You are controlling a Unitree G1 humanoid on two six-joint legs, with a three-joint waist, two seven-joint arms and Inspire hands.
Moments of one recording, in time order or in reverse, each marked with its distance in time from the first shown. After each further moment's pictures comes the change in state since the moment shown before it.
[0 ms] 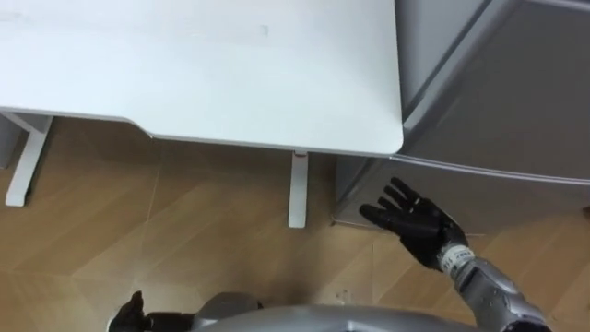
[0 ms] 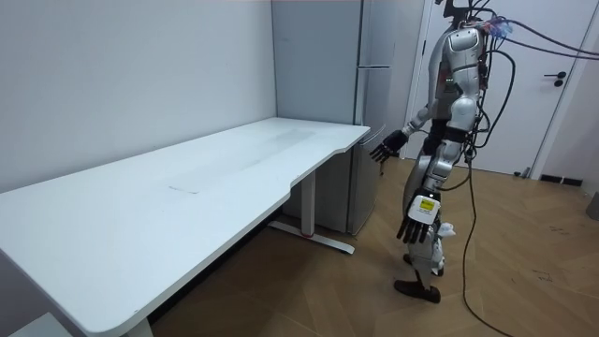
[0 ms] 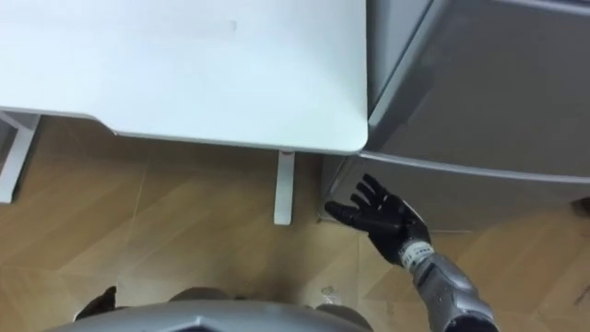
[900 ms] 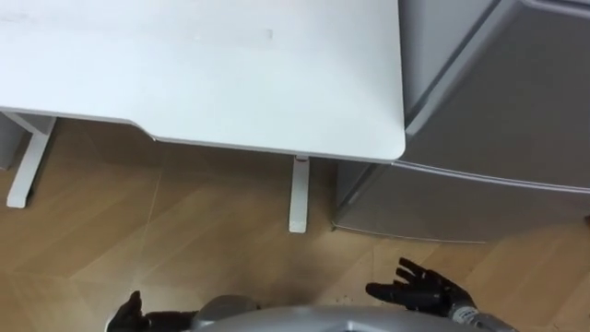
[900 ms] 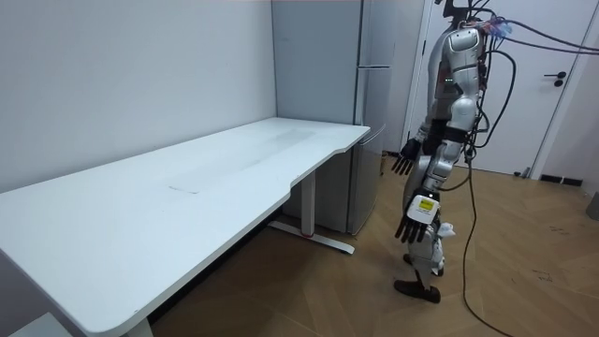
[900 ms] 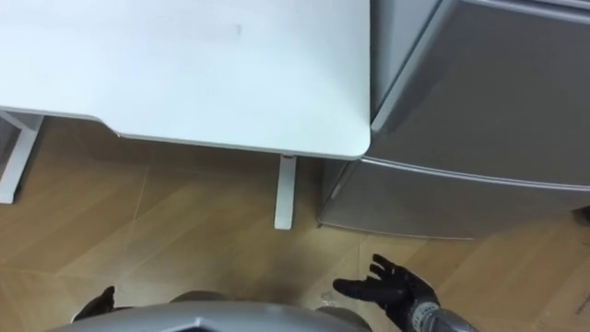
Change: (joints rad) left arm -0.003 -0.004 0.044 0.043 0.006 -0.041 -0.022; right arm 0.027 0.031 -0.096 0.315 -0.286 -0.019 -0.046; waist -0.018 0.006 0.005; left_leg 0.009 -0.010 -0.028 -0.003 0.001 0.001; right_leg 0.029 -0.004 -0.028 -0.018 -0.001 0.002
